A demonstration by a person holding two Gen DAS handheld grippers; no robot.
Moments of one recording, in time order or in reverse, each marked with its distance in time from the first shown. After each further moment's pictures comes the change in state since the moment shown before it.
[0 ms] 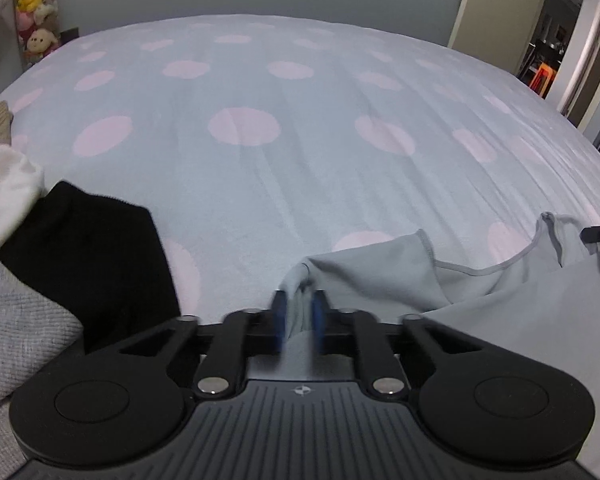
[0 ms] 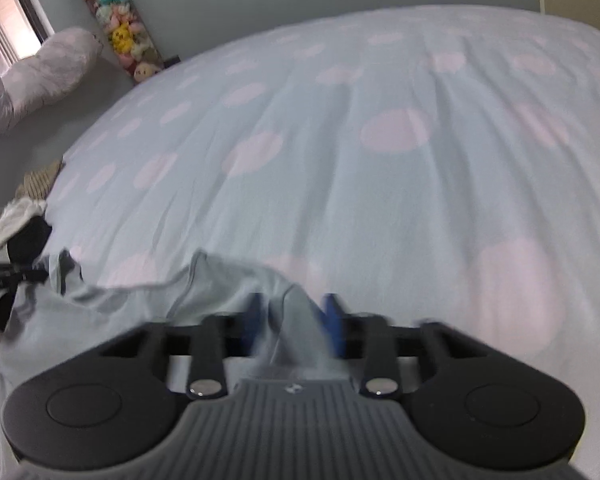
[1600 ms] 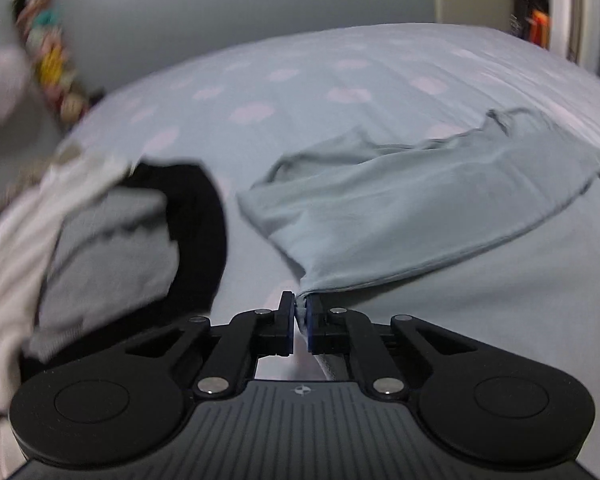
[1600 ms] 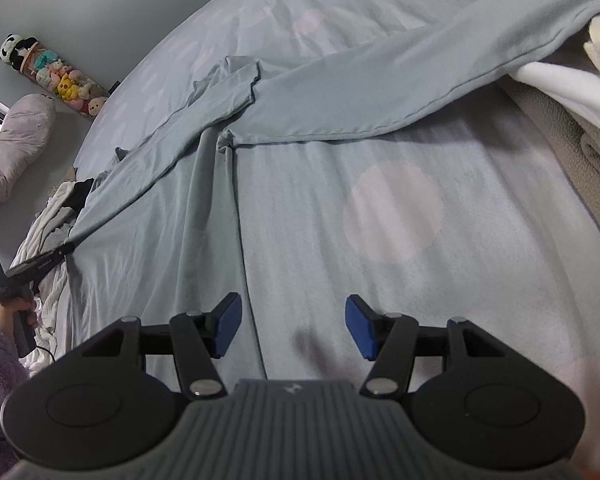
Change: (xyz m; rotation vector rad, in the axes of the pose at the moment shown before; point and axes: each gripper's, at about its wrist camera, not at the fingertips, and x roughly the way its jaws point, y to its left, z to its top) left arm -0.106 -0.045 -0.114 0.170 -0.039 0.170; right arm -0.248 0.003 -0.268 0.446 0.083 0.009
